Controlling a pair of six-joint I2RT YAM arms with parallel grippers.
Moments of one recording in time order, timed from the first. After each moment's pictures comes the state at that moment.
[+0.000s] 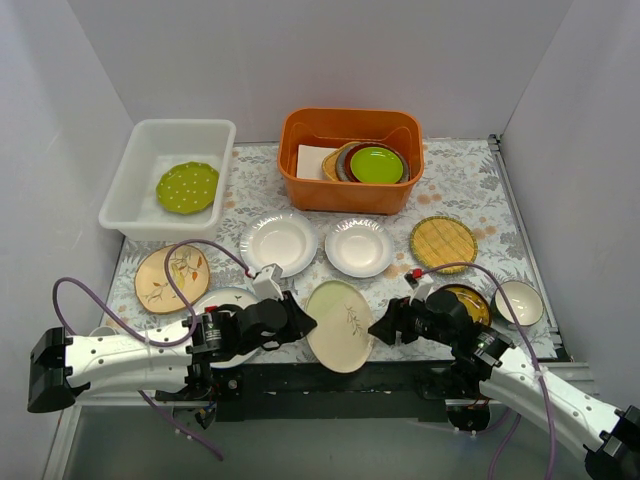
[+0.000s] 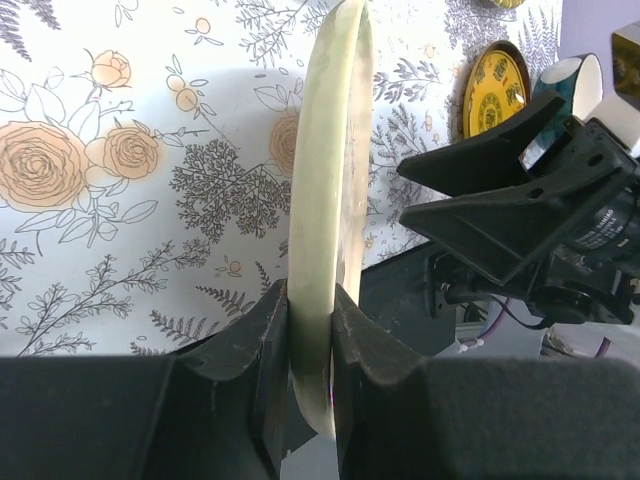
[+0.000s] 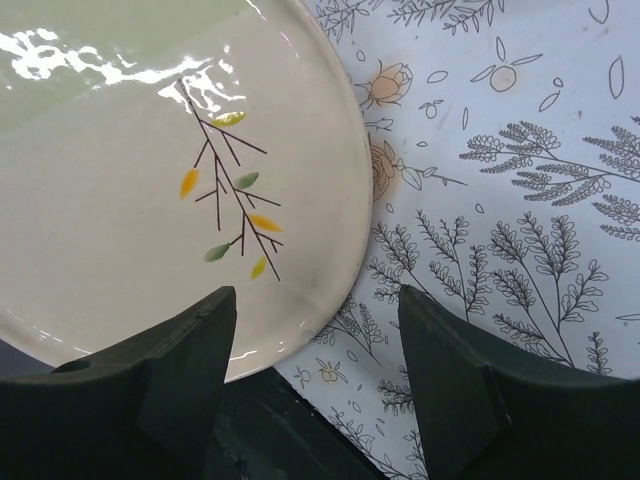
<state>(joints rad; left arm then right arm) -1.29 0.83 0.50 -0.31 -0.39 -1.24 0.81 0.44 0.13 -0.25 -0.18 0.64</state>
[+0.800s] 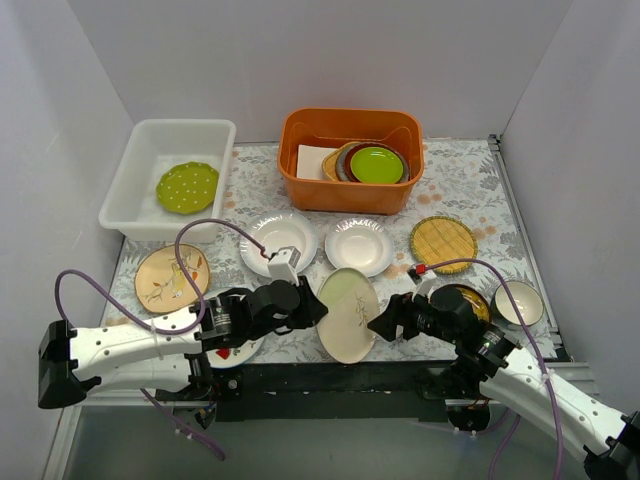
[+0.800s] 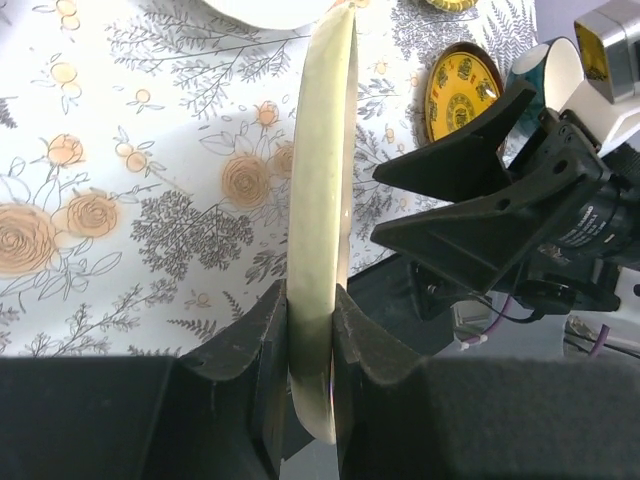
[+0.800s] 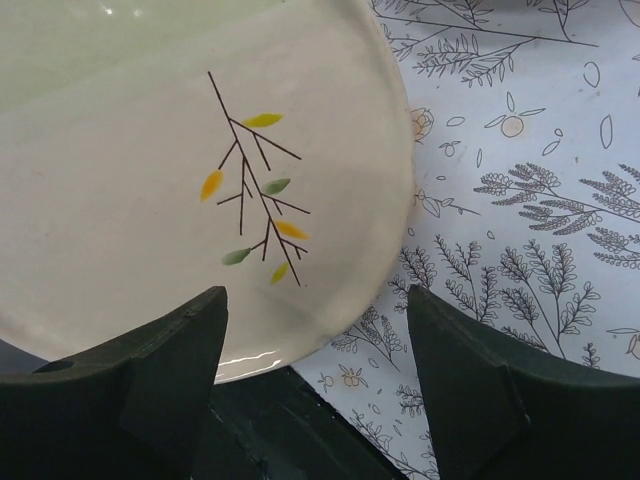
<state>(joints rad) -1.26 0.94 0.71 -0.38 -0.39 -1.07 0.81 0.41 0.20 -0.30 -0.17 0.62</state>
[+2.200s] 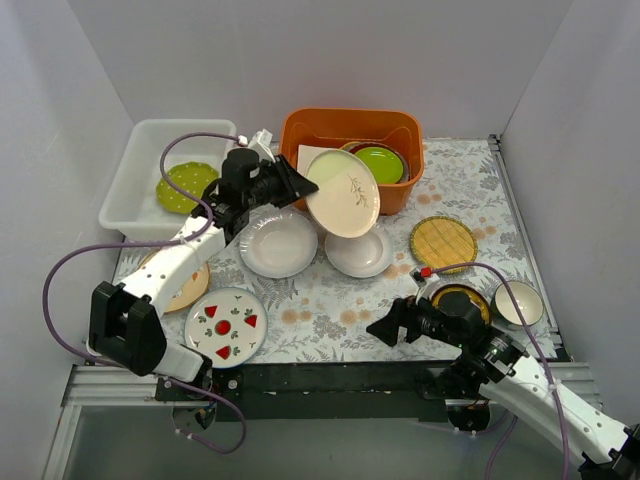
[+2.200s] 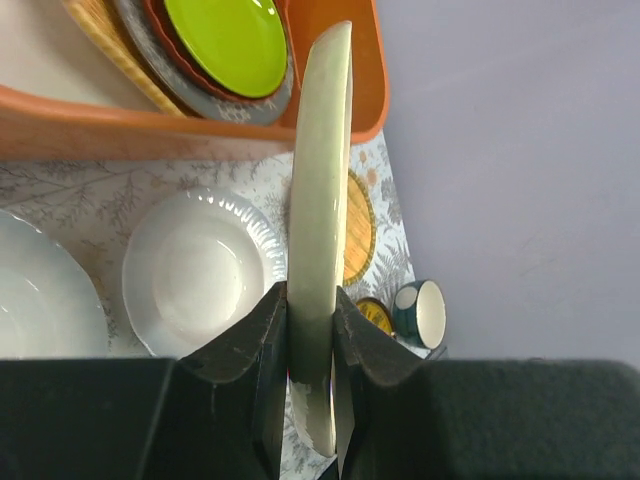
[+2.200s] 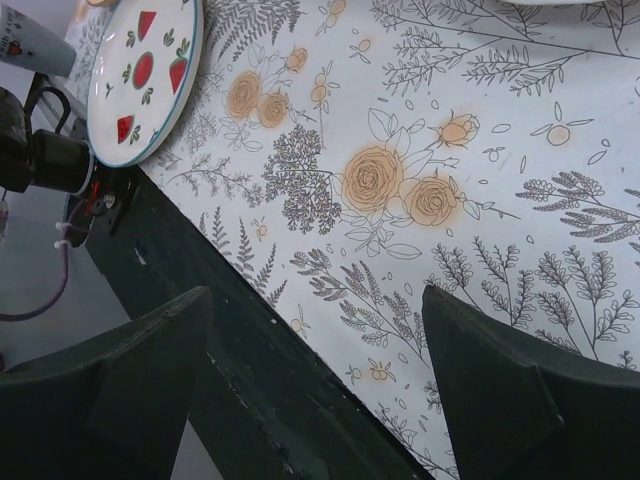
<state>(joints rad) -0.49 1.43 1.20 -0.09 0.29 -0.82 0.81 0.28 0.19 -0.34 -0.22 0.63</state>
